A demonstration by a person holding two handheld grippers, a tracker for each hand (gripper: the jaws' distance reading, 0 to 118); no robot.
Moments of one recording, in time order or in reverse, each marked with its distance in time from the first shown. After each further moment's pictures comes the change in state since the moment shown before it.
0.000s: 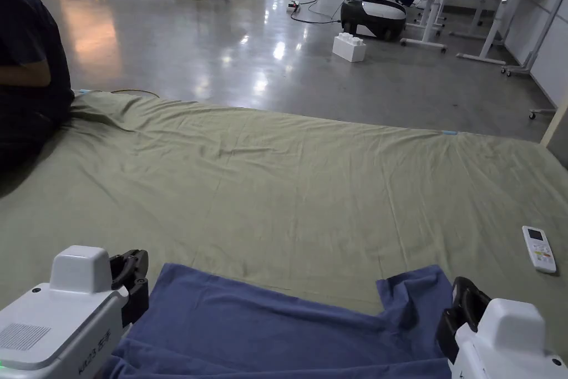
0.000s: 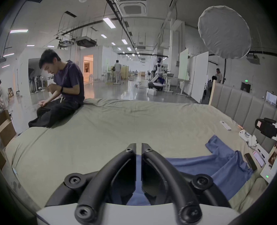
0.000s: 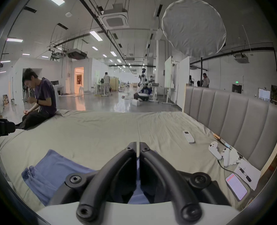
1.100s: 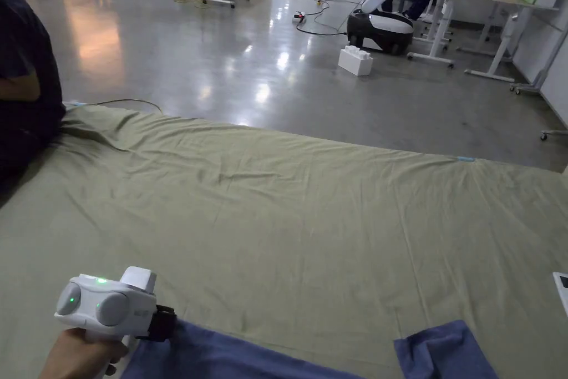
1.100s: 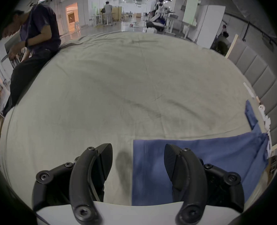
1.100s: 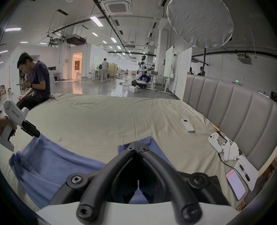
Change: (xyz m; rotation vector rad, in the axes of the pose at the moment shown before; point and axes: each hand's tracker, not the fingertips) left arm -0.041 -0.054 -0.292 -0.681 -0.046 -0.088; right arm 0.018 -0.046 -0.050 -0.195 -0.051 0.066
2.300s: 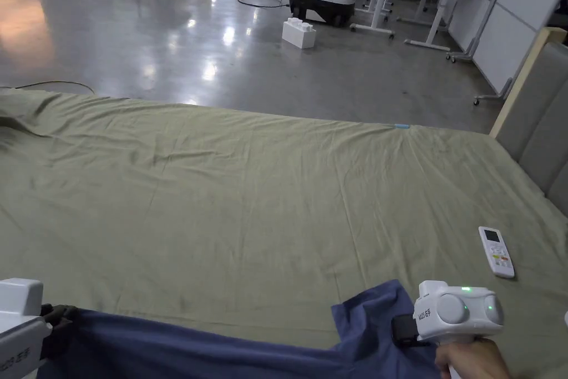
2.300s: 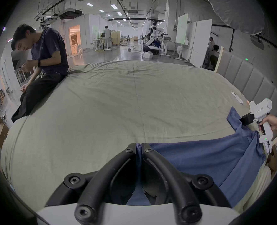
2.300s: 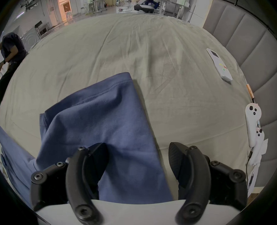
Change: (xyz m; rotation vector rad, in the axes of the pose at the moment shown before) left arm 0.019 -0.053 0.118 0.274 -0.007 0.025; right arm 0.076 -0.026 -0.269 -0.784 0.105 0.019
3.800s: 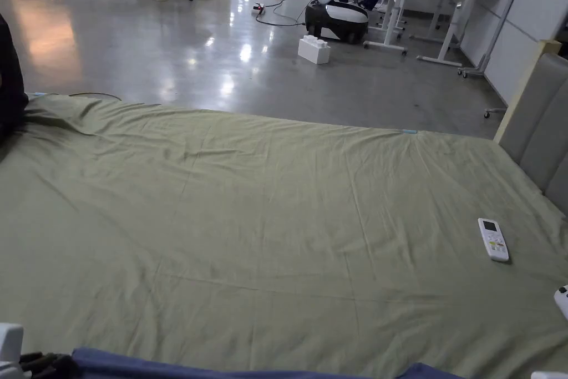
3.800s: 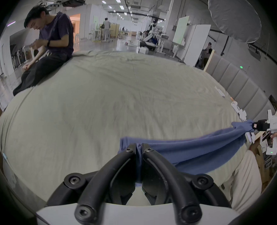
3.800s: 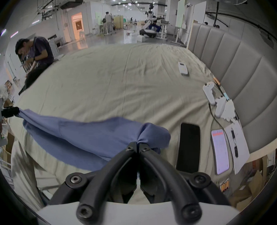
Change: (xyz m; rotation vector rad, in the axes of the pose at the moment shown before) left arm -0.043 -0.108 0.114 -0.091 -0.108 0.079; right arm 0.012 -0.236 0.221 0.186 0.044 0.025
